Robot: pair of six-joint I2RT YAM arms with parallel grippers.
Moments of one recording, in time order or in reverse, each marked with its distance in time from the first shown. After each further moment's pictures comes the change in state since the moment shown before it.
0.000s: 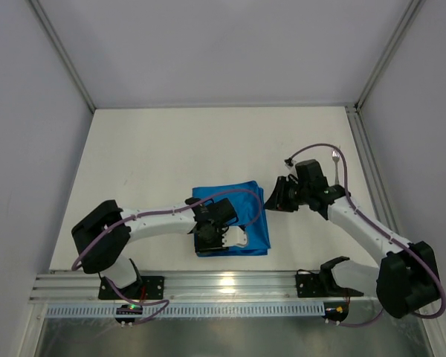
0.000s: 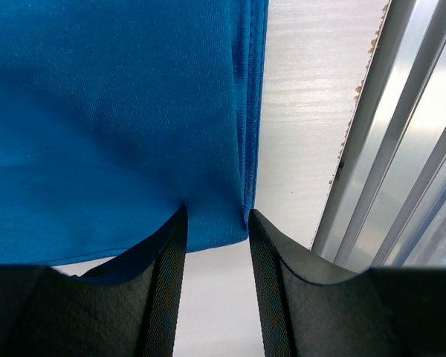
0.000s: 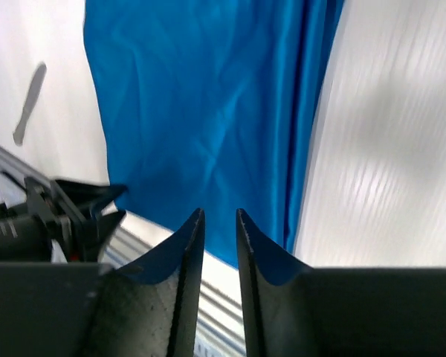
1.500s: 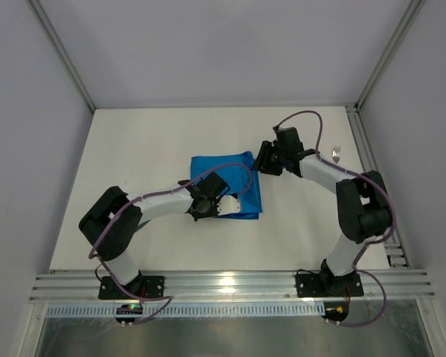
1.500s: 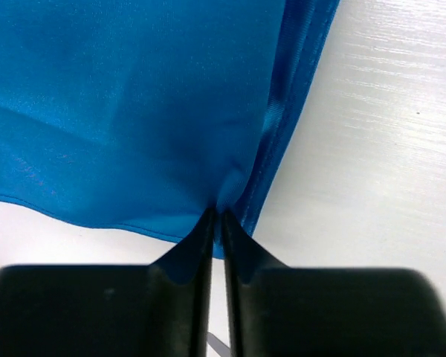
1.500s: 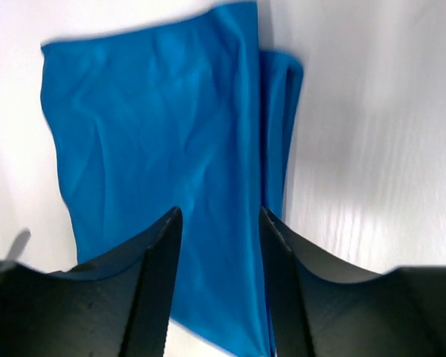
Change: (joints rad) left arm 0.243 0.104 0.037 0.252 -0.259 0.203; right arm -0.031 0.682 0.473 0.274 0.175 0.004
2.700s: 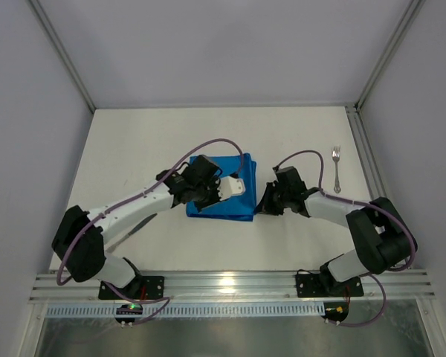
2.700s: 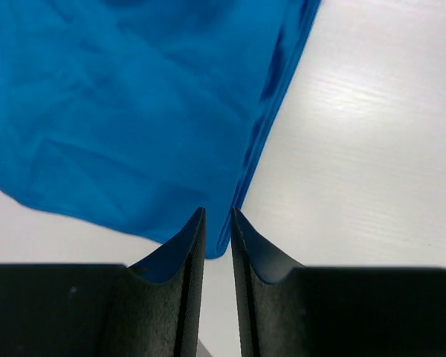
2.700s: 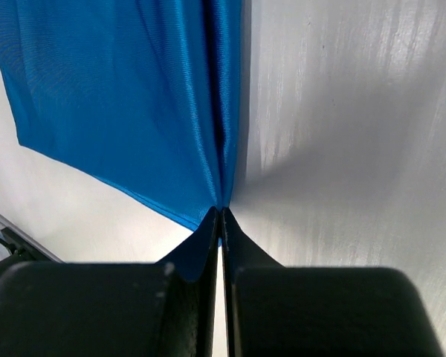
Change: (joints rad) left arm 0.039 -0.227 0.108 -0.127 0.232 -0.127; right arm 0.120 -0.323 -0.531 0.119 -0.066 0.143
